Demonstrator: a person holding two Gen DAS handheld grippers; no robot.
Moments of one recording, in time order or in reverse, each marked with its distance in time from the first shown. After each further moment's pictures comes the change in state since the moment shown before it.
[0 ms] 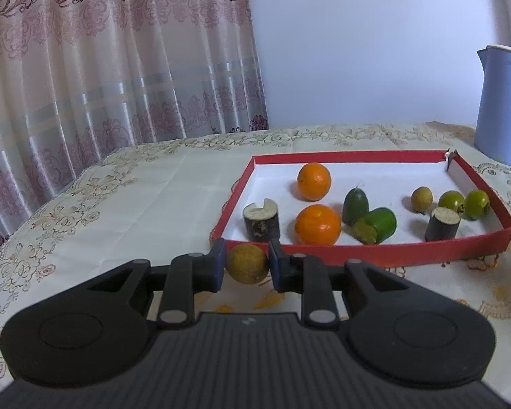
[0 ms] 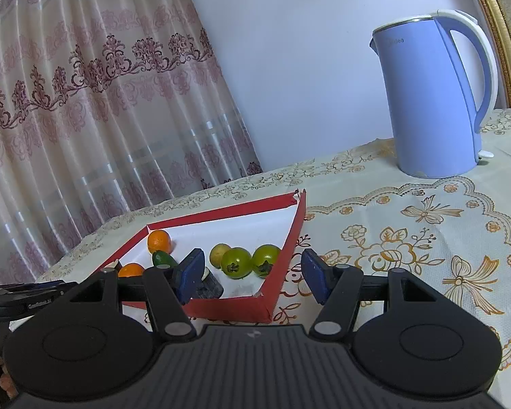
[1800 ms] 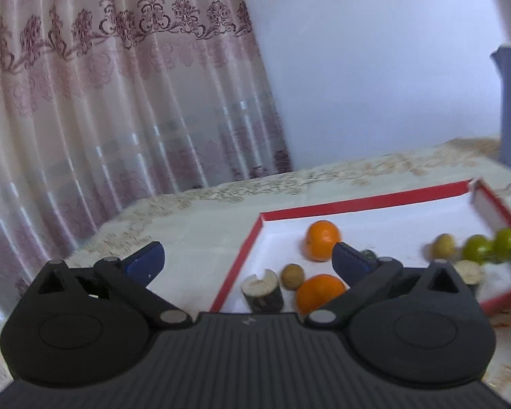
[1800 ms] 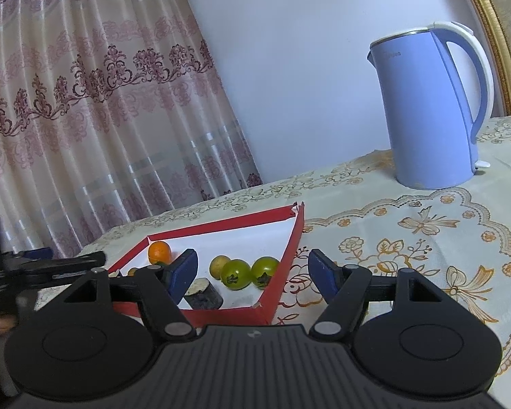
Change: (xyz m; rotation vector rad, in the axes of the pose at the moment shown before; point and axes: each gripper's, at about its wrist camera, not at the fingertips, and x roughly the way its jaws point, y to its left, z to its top) left arm 0.016 -0.031 0.034 0.067 -0.121 0.110; right arm -0.007 0.001 0.001 0.001 -0.040 -0.005
